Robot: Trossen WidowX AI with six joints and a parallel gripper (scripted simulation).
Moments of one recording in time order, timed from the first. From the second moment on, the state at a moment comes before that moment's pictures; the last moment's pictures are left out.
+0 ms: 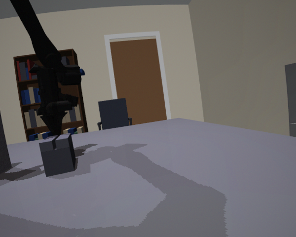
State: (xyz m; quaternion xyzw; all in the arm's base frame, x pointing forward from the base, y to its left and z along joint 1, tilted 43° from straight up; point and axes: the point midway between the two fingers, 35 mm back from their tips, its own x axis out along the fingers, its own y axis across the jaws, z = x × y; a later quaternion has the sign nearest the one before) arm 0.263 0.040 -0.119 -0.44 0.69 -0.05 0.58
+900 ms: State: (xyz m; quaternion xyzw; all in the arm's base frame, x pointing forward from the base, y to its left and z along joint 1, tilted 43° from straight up) arm 0.265 0.011 -0.150 -0.44 0.69 -0.05 0.58
